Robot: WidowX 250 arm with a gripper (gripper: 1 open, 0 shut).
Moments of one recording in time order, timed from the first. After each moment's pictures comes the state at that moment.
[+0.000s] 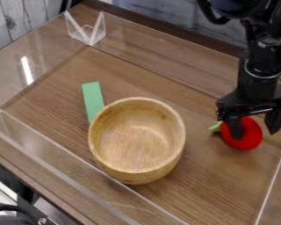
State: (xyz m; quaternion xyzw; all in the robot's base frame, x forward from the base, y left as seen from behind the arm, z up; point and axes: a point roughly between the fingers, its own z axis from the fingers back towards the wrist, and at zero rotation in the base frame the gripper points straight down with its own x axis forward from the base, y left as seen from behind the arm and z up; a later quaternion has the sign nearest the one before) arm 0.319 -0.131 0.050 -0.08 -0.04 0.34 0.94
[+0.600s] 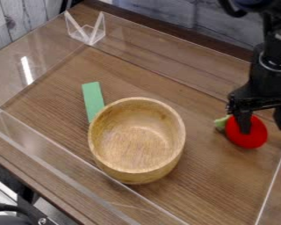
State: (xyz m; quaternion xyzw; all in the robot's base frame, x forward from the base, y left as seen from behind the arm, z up) arm 0.325 -0.138 0.058 -0.06 -0.04 0.34 0.94
